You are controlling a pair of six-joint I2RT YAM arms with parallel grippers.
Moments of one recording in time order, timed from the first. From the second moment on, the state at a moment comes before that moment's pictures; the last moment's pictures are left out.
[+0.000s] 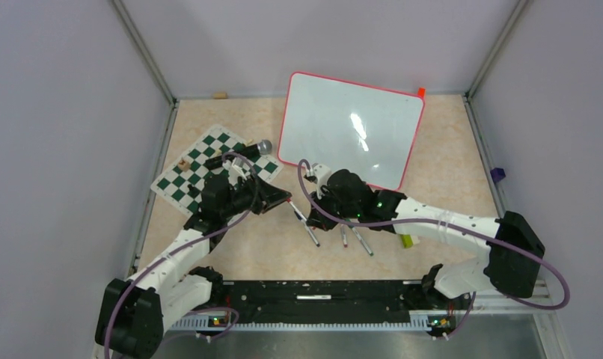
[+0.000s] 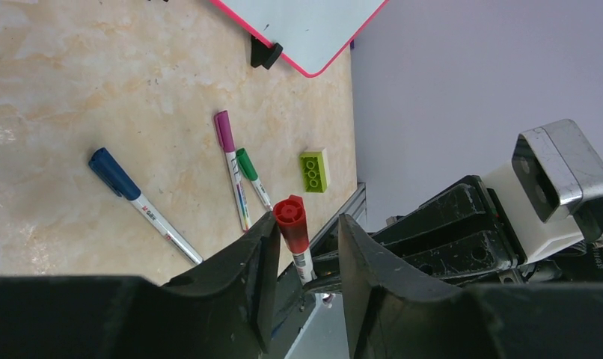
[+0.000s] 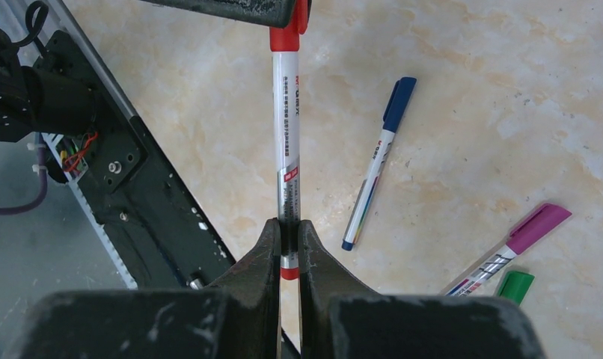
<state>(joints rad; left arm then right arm) -0.32 0.97 0.41 0.26 0.60 -1.08 0.99 1.34 0.92 -0.24 -0.14 0.33</state>
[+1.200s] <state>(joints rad) -0.32 0.94 0.33 0.58 0.52 -1.47 0.98 1.10 0.61 0.30 0.03 0.58</state>
